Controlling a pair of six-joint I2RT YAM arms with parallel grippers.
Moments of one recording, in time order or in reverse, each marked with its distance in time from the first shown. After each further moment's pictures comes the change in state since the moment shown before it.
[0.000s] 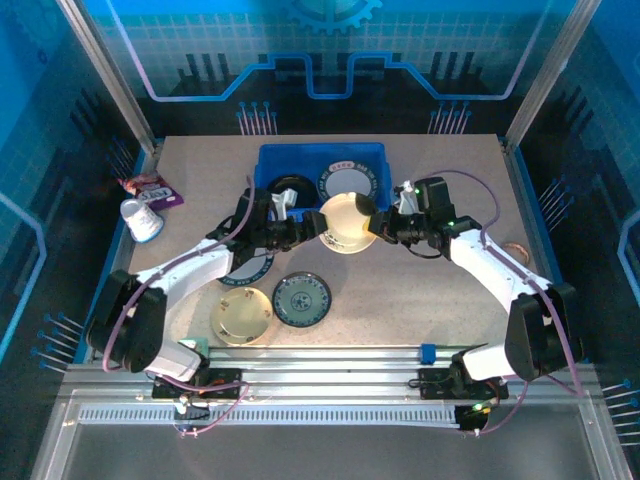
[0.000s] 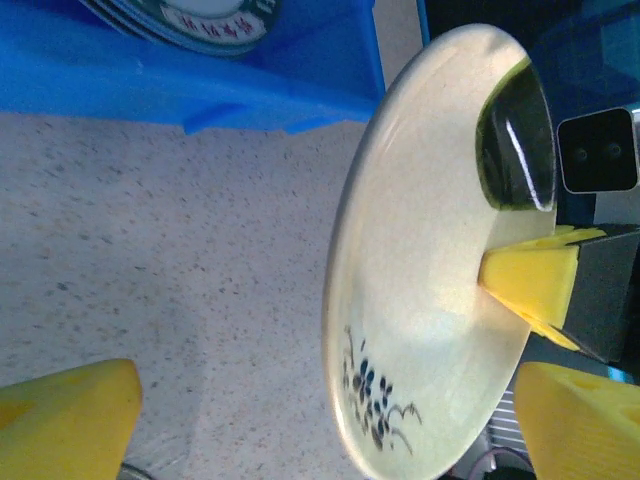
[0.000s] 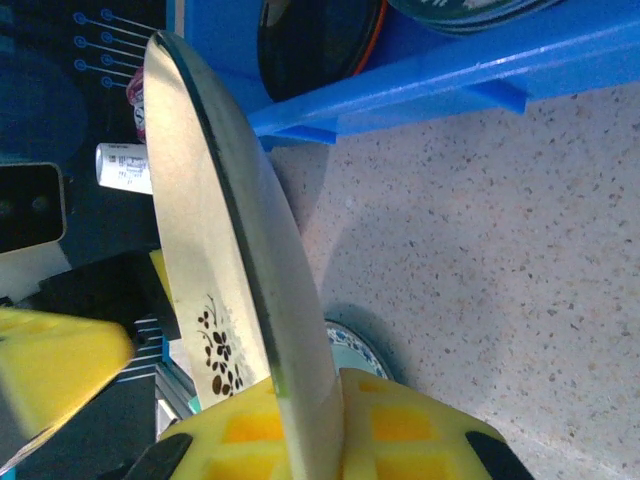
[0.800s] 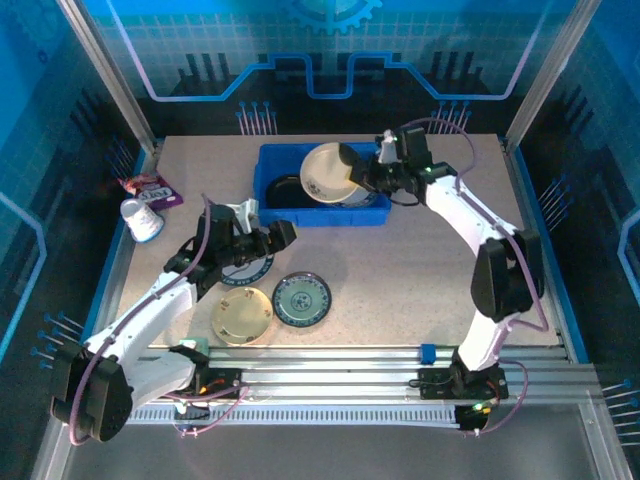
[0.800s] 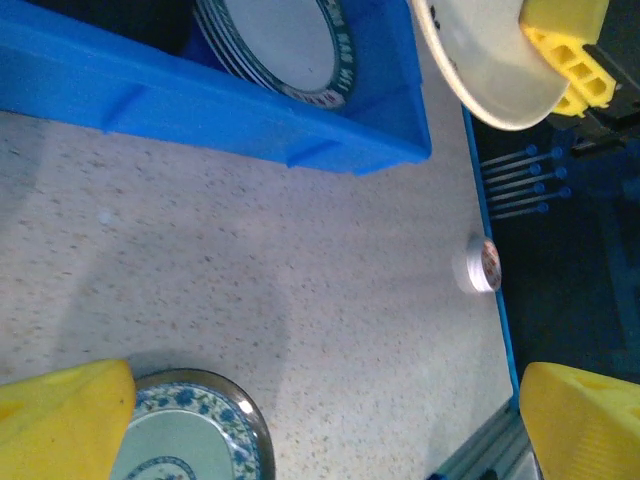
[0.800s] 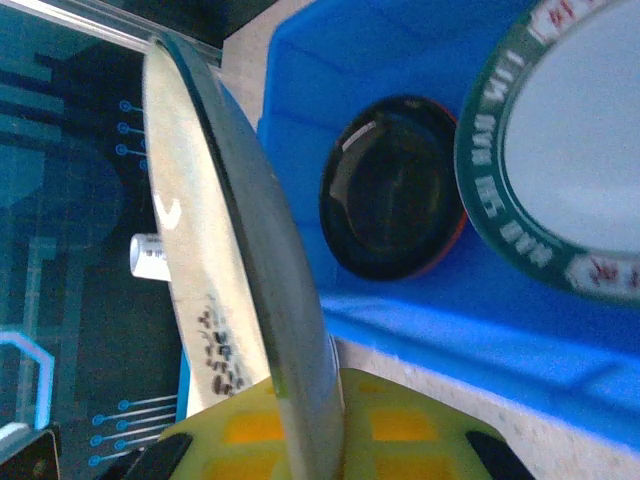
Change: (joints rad) left arm 0.119 -0.363 -0.169 -0.178 -0.119 0.053; right arm 0.023 0.449 0.619 -0.101 0.035 -0.010
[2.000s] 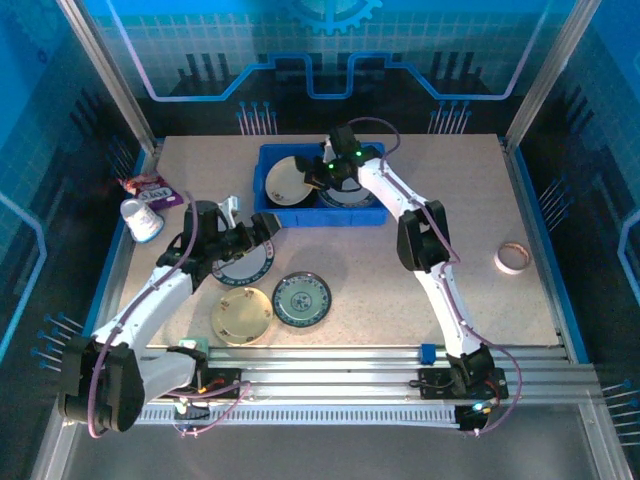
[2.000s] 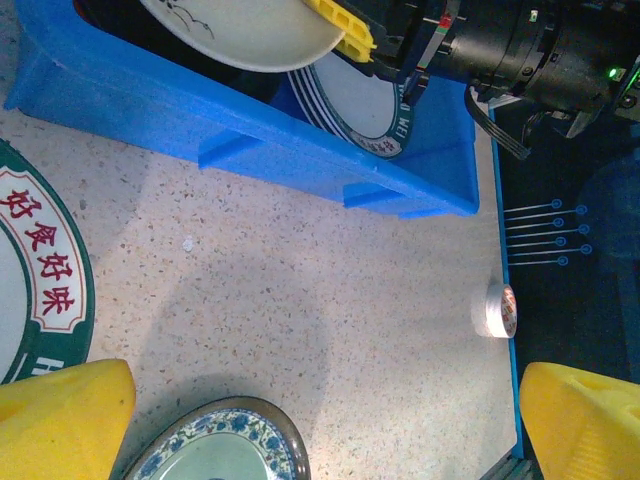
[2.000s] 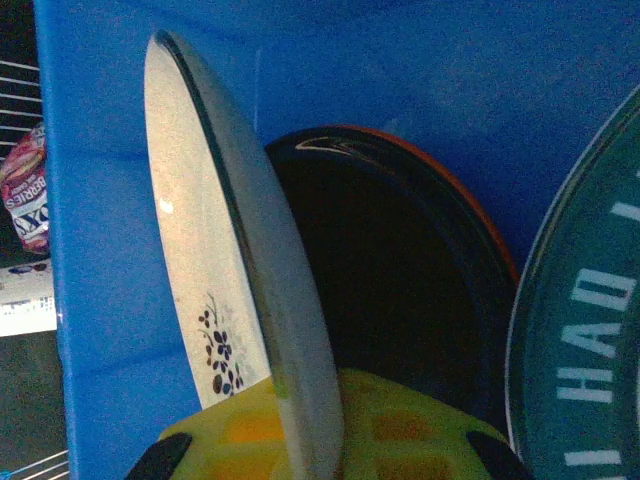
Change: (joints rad) left arm 0.137 0.060 -0.002 0.008 0.066 0.000; right arm 0.139 0.755 0.862 -0.312 0.083 -0.027
